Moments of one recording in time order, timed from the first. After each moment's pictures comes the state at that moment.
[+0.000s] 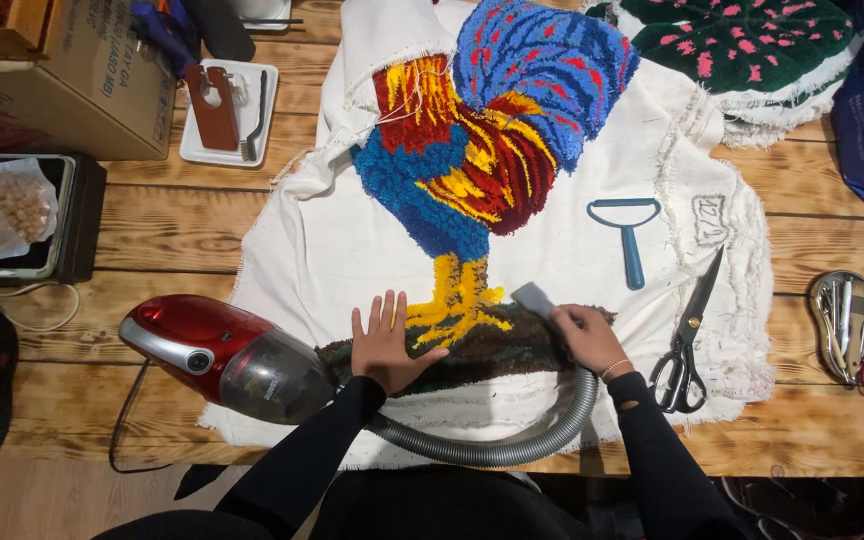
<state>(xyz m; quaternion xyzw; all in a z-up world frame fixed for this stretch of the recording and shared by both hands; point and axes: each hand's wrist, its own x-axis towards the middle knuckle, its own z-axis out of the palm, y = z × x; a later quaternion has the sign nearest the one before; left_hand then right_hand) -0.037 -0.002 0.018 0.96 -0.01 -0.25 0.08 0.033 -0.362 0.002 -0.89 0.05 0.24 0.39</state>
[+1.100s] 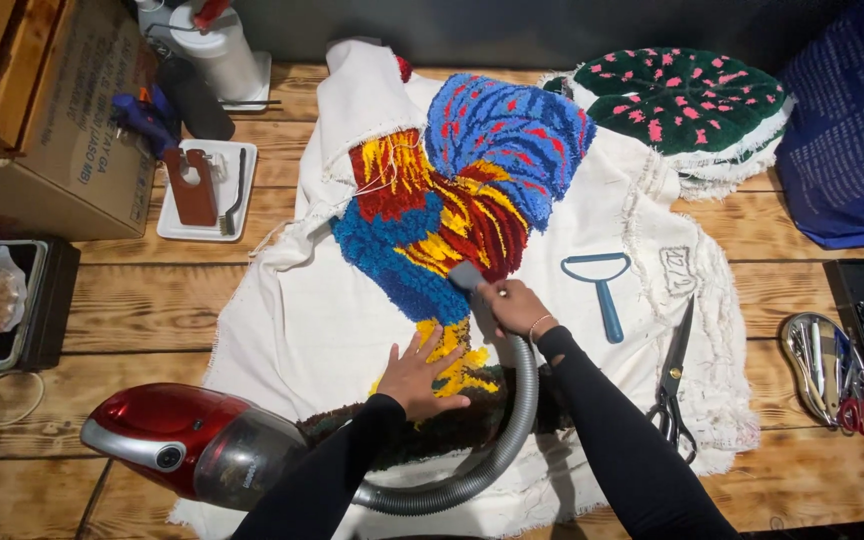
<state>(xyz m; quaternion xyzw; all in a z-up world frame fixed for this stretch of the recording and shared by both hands) 0.042 -0.044 0.019 0.92 -0.16 -0.32 0.16 0.164 -0.250 0.063 -0.84 0.08 0.31 0.44</state>
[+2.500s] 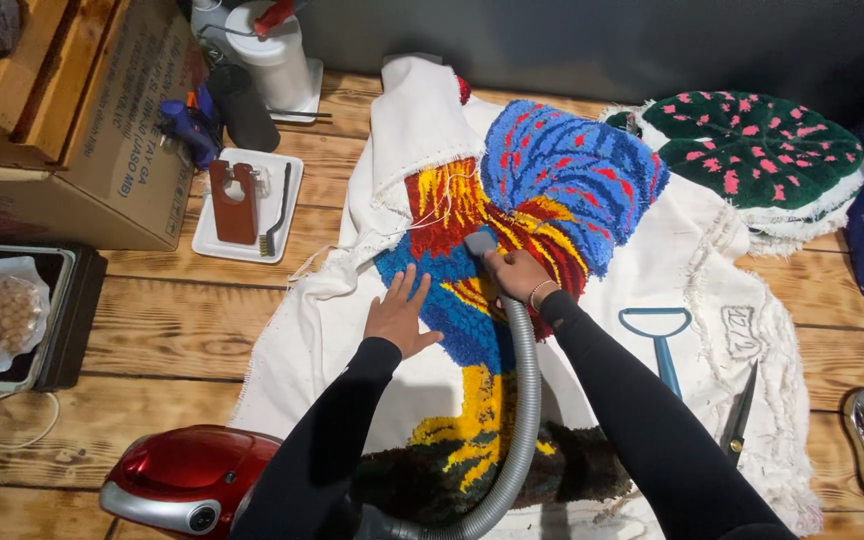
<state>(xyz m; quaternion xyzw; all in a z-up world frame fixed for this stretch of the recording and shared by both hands) 0.185 0.071 -0.004 0.96 -0.06 -0.24 0.12 0.300 -0.161 0.012 -0.83 0.09 0.34 0.44</state>
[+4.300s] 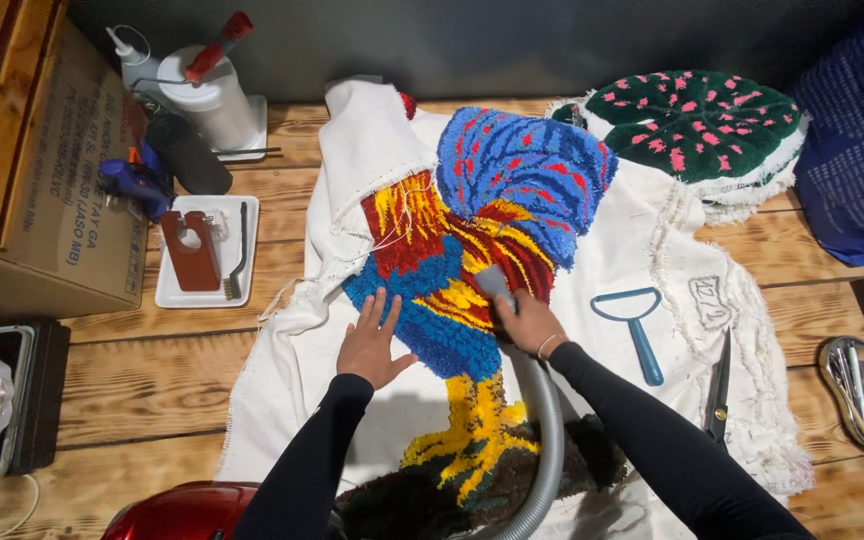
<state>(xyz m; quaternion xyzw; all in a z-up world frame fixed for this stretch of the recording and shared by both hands) 0.178 0.078 -0.008 0.96 -0.10 -0.22 0.11 0.233 -0.231 -0.014 -0.95 0.02 0.18 0.27</state>
